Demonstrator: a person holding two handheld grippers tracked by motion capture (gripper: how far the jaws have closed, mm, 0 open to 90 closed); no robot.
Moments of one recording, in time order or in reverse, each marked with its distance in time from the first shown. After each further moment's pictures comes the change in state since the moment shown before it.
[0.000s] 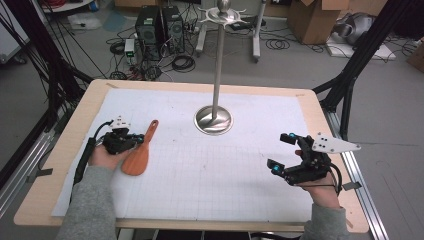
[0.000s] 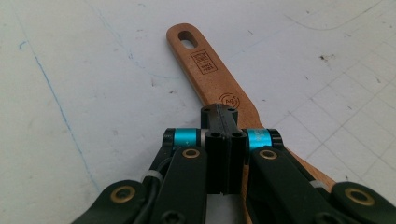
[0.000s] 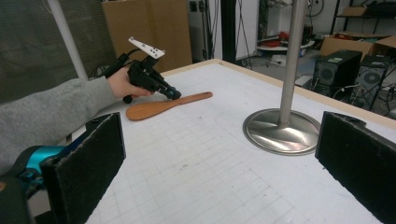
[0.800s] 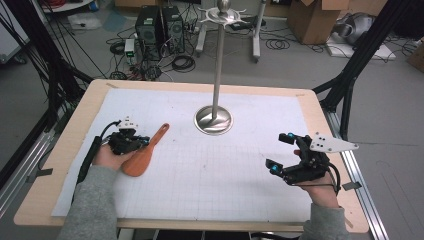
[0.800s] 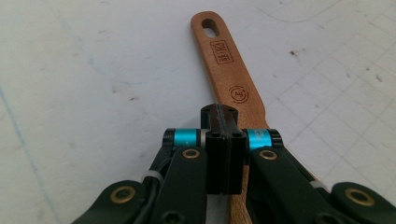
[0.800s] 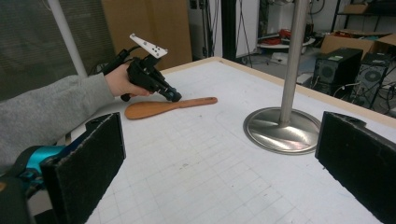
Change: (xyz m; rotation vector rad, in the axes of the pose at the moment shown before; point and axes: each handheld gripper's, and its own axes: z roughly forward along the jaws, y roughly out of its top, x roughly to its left) left arm -0.019 0.010 0.006 0.059 -0.035 0.049; right arm 0.001 0.001 0.003 0.010 0.001 -0.004
